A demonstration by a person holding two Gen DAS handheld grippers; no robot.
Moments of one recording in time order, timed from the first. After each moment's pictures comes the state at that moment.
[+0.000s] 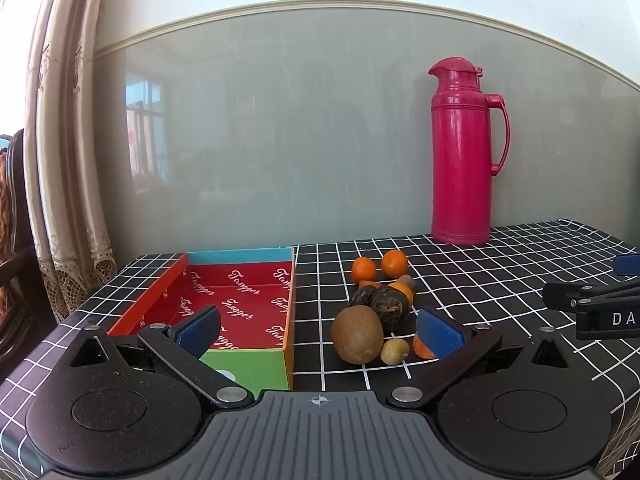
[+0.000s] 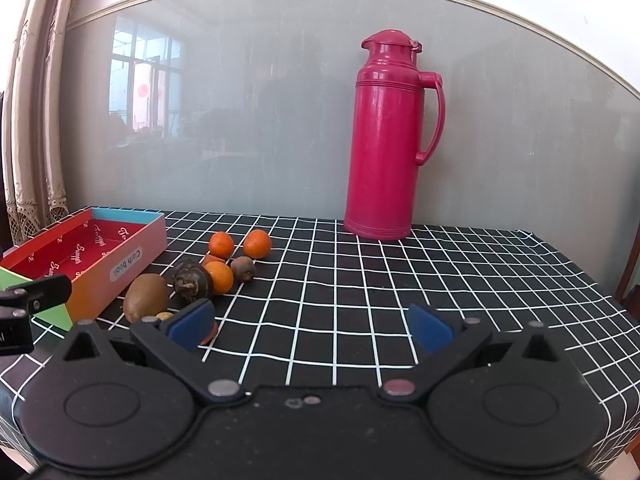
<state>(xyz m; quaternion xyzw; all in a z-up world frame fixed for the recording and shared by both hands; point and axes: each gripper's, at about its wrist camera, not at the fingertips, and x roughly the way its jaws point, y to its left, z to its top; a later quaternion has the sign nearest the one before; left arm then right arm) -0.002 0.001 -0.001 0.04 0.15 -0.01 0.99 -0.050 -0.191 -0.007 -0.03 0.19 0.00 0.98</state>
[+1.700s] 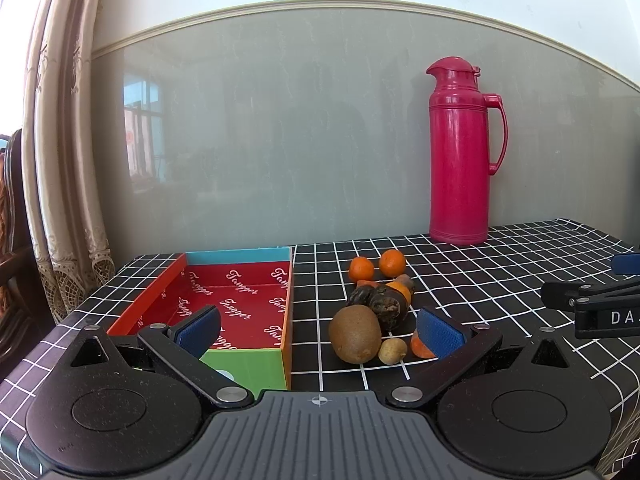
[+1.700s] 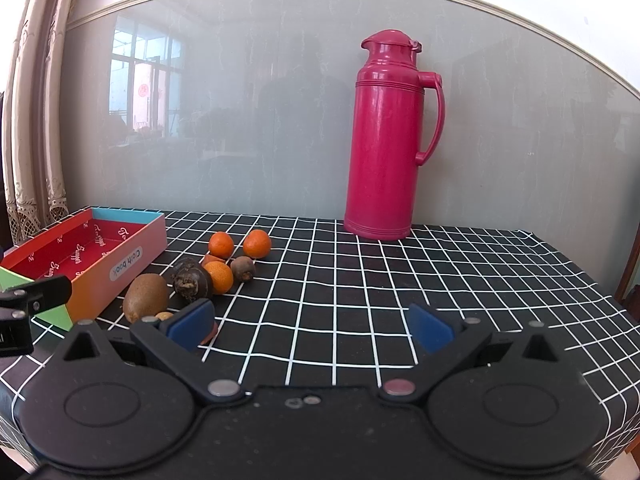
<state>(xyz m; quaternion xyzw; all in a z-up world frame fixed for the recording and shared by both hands) -0.002 0.001 0.000 0.04 0.15 -0.01 0.99 -0.050 -0.191 -0.008 -0.03 0.19 -0.01 0.98</state>
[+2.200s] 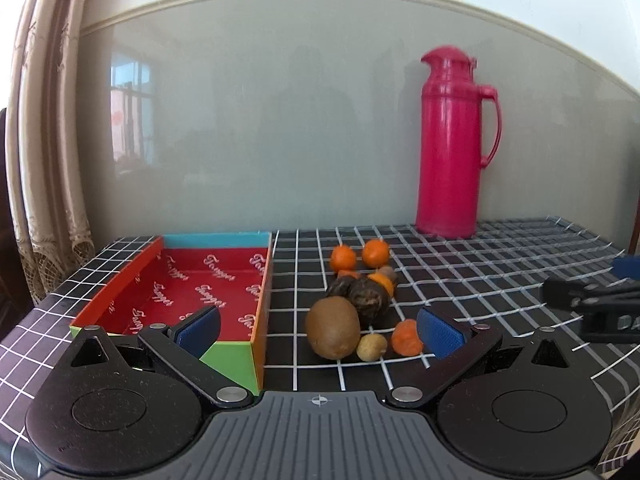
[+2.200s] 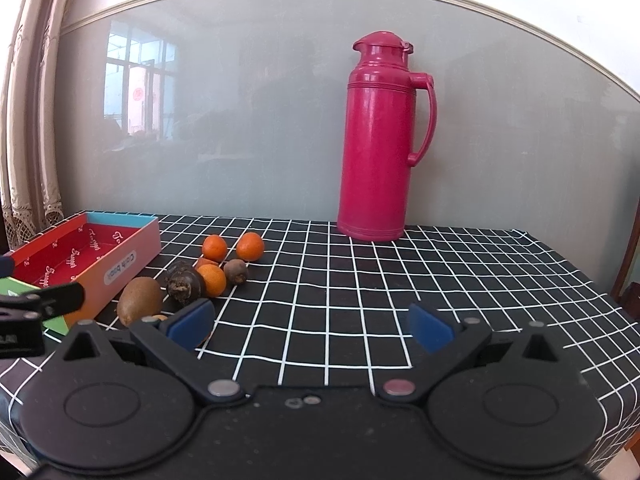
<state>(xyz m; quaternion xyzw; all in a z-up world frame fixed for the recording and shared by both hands) 0.017 -0.009 -0.007 0.03 0.17 -0.03 0.98 -0.054 -0.198 -0.006 -0.02 0.19 -0.01 0.98</state>
